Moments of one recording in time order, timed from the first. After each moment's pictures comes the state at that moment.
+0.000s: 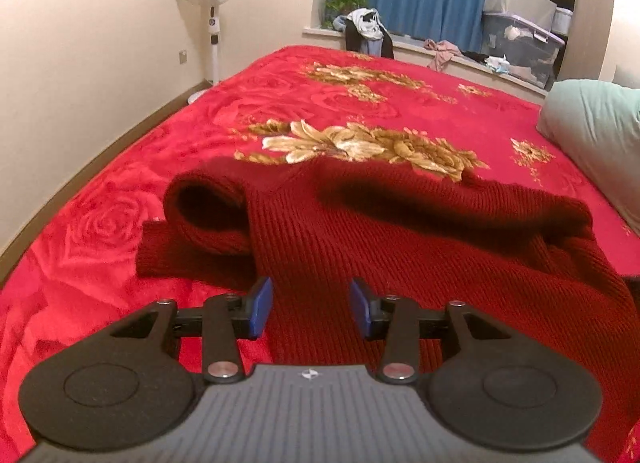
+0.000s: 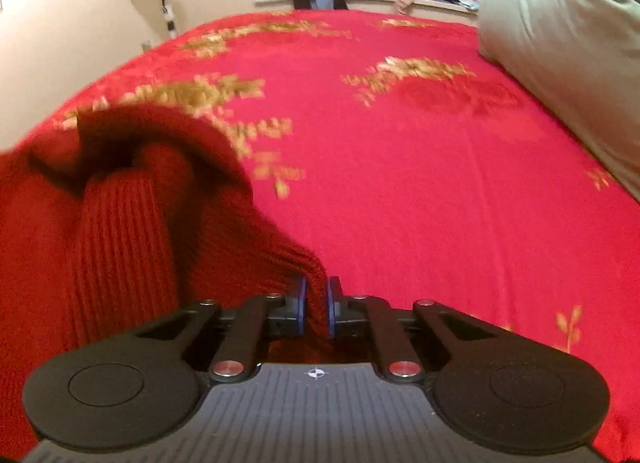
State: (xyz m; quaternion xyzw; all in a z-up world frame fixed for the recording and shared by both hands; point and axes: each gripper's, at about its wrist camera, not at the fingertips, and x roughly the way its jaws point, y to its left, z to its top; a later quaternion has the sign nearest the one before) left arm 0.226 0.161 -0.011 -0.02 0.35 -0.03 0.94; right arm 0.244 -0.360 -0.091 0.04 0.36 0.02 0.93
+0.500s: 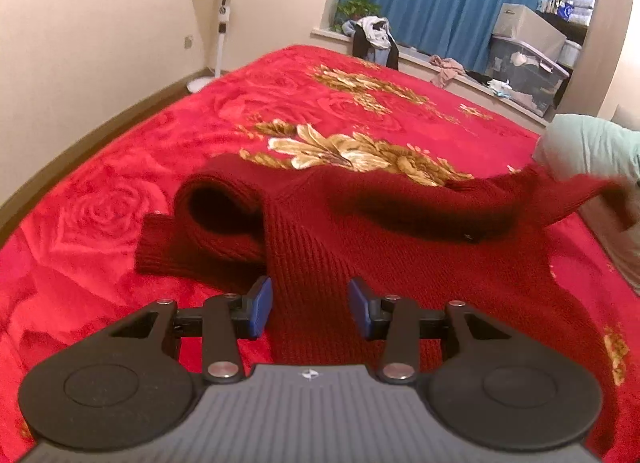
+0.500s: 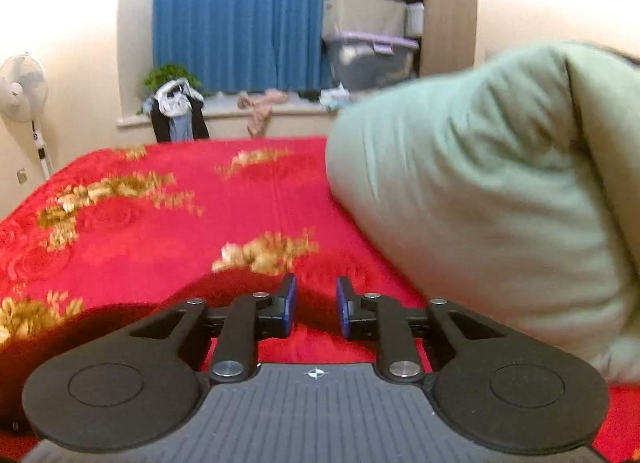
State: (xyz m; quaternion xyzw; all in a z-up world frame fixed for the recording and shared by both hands) left arm 0.240 0.193 -0.007 -0.08 0.36 -0.04 0.93; right arm 0.347 -0.467 0.056 0.06 0.23 -0.18 0.95
